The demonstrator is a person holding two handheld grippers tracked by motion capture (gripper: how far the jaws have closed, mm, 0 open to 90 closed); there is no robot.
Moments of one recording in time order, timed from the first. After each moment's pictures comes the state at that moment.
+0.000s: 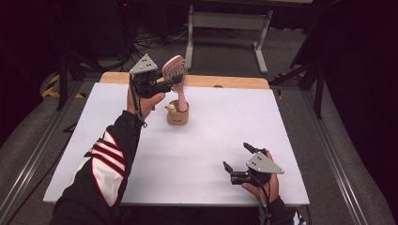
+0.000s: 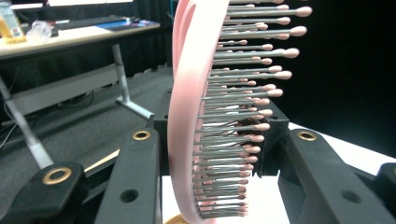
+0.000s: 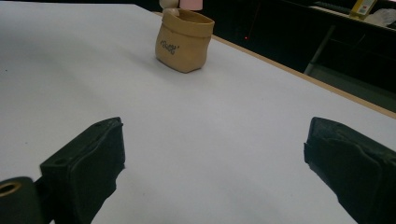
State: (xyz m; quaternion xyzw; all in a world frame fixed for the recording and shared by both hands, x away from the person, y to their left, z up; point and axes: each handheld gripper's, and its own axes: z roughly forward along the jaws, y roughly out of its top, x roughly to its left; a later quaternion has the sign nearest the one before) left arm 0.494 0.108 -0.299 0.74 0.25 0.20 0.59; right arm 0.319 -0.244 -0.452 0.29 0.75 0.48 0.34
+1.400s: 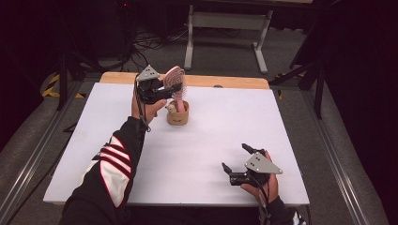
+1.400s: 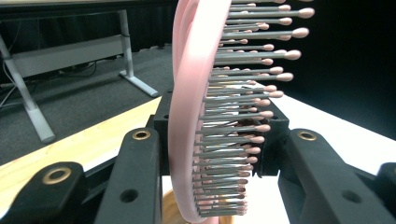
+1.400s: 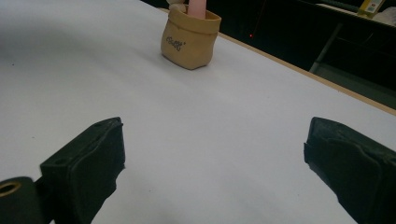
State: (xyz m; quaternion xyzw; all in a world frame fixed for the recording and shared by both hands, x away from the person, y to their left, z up) left arm 0.516 0.109 -0.347 0.74 0.30 0.17 0.58; right arm 0.319 -0.242 -0.453 0.29 0.76 0.48 0.33
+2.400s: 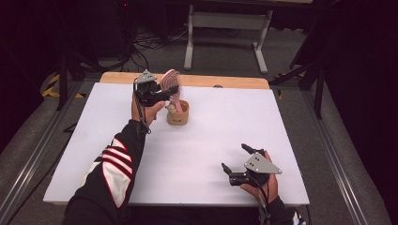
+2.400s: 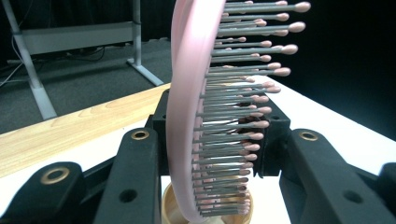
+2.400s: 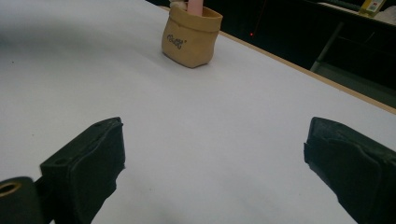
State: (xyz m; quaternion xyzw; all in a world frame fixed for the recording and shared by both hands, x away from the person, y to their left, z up) left arm 0.525 0.117 -0.370 0.72 0.34 0.16 0.58; right arm 0.319 -0.241 -0.454 0.28 0.76 0.48 0.33
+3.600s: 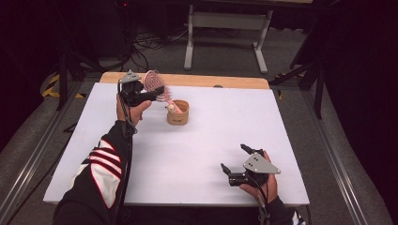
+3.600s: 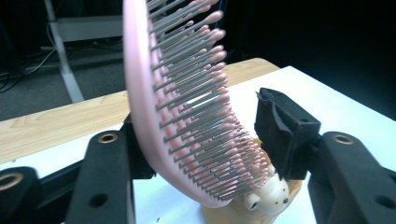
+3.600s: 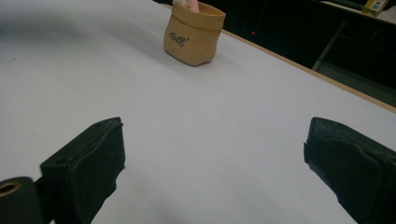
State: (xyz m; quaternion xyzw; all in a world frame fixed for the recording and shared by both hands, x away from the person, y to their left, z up) left arm 0.529 0.162 -0.377 0.72 0.38 0.17 0.56; right arm 0.319 -0.240 -0.455 0.28 0.77 0.47 0.33
